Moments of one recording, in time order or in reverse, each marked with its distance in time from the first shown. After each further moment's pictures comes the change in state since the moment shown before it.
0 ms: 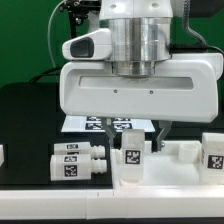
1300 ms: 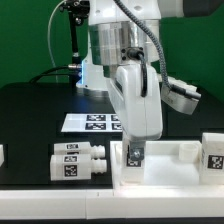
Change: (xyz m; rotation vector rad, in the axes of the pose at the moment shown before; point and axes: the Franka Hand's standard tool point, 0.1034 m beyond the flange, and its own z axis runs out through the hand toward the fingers) arm 0.000 0.004 0.003 0.040 -0.030 1.094
